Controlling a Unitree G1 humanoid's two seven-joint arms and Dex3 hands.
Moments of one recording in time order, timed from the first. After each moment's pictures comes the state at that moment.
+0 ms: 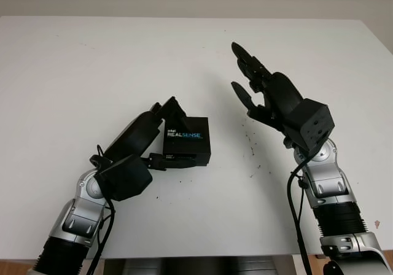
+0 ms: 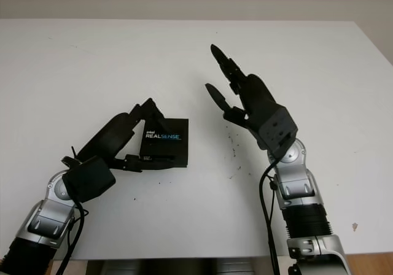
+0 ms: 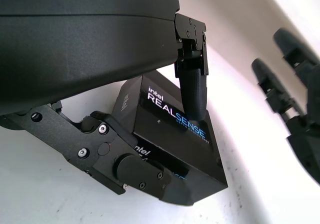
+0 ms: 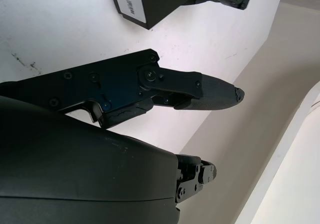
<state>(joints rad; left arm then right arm) -0.25 0.38 -0.13 0.02 0.31 -0.15 -0.28 -0.48 -0.30 0.01 0.22 -0.10 -0.10 0.23</state>
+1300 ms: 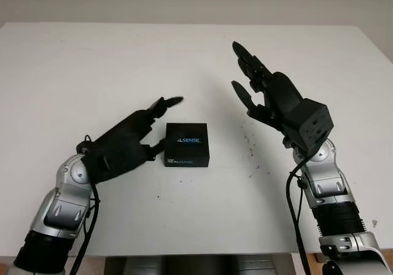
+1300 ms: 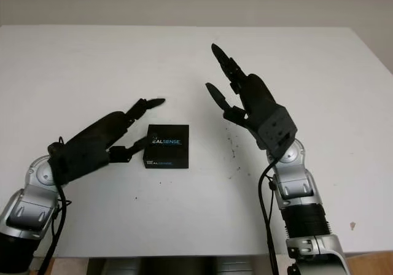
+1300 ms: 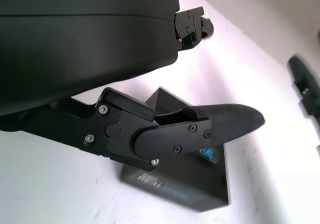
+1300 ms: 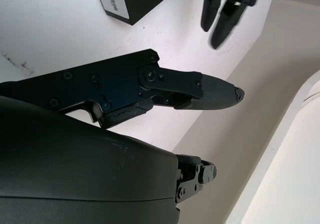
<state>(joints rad) -0.29 0.45 -0.03 -0.11 0.19 0.15 -0.46 -0.48 -0.28 0.01 0.23 -0.10 -0.10 0.20</state>
